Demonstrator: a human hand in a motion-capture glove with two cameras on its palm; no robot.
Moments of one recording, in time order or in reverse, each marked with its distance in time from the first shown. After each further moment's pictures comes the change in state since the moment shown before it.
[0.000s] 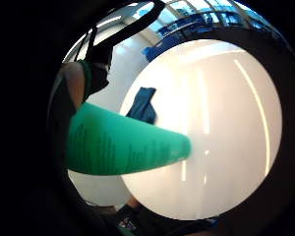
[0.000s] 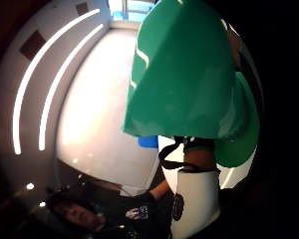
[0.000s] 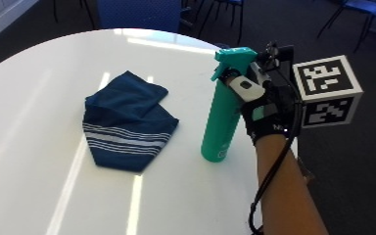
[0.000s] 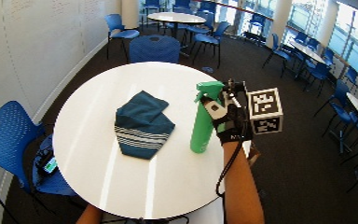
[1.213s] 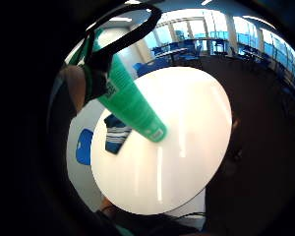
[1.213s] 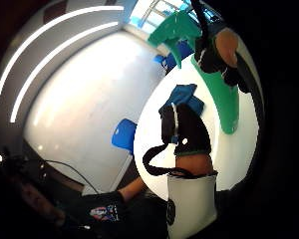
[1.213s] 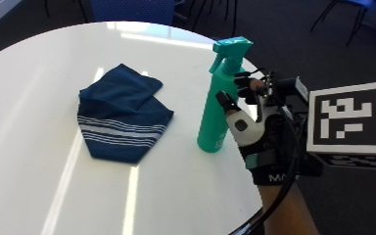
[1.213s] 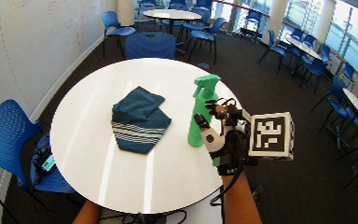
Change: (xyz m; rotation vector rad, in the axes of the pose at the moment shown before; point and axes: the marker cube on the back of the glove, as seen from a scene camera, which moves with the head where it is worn) arm -0.024 0.079 -0.014 0.267 0.393 -0.206
